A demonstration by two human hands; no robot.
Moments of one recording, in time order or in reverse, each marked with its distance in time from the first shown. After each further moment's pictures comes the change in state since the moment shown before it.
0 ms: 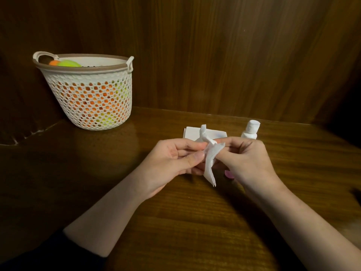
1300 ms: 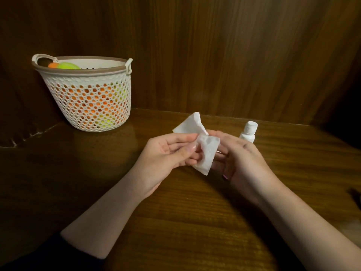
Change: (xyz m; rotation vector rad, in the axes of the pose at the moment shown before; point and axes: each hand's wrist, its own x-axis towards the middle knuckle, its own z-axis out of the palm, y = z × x) left_hand 0.001 0.005 -0.003 -0.006 0.130 0.061; right_hand 0.012 0.010 -0.008 0.370 -0.283 0.107
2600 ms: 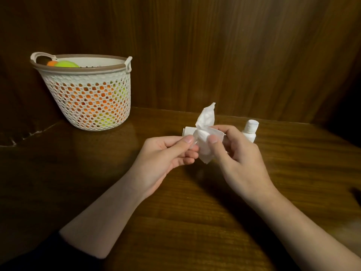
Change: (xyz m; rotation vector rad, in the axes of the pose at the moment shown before) left_hand -0.004 0.005 0.003 -0.074 0.085 -0.078; right_hand -0.008 0.007 0.014 -0.812 0.266 -0.409
